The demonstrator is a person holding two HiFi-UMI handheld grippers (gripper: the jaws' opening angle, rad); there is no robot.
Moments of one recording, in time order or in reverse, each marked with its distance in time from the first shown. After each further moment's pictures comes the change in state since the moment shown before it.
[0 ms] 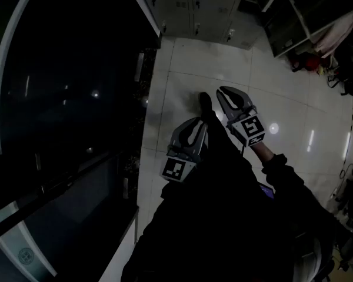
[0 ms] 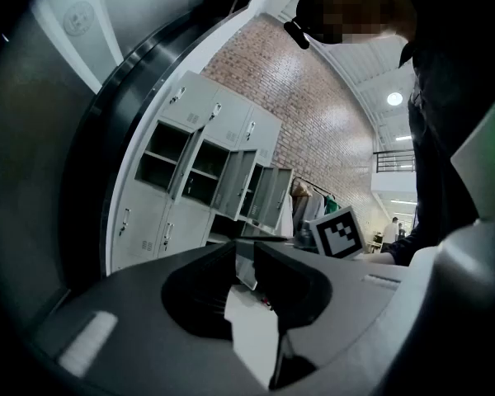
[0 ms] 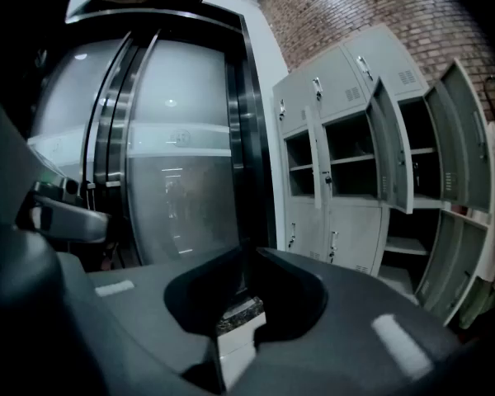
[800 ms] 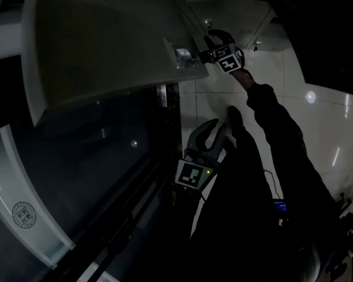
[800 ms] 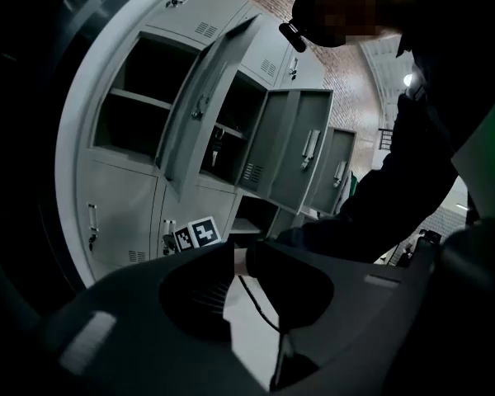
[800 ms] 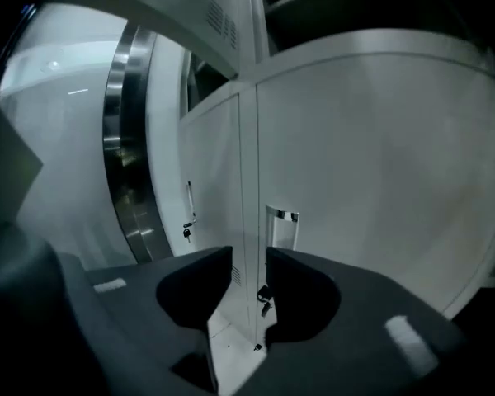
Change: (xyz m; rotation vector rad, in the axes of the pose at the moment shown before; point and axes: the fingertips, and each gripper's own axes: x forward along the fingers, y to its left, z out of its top) left arm 0.339 0.202 0.048 -0.003 0.224 -0.046; right arm 0.490 -0.427 -0.083 0.007 0.236 -0.223
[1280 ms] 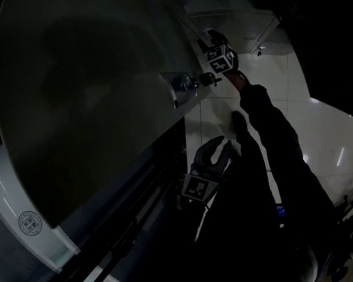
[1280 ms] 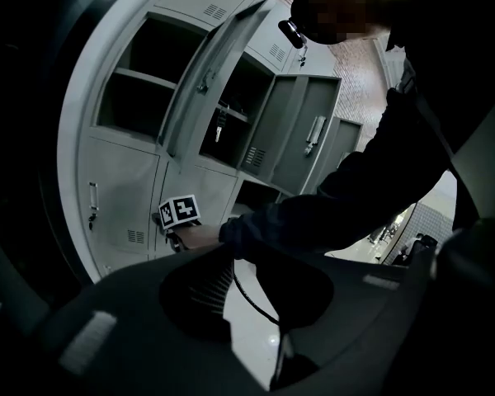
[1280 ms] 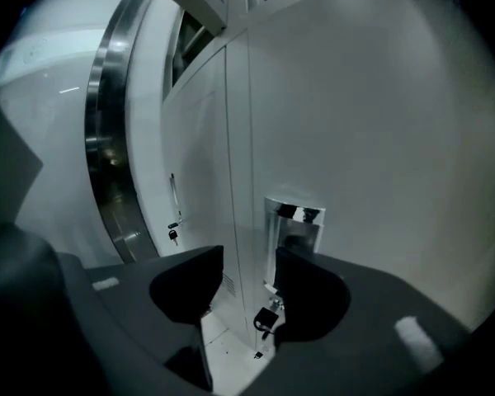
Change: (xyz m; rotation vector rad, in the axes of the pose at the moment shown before) left arm 0.011 0.006 -0.038 -0.054 0.118 0.005; right arm 0.059 0.004 0.009 0.023 0.004 0.002
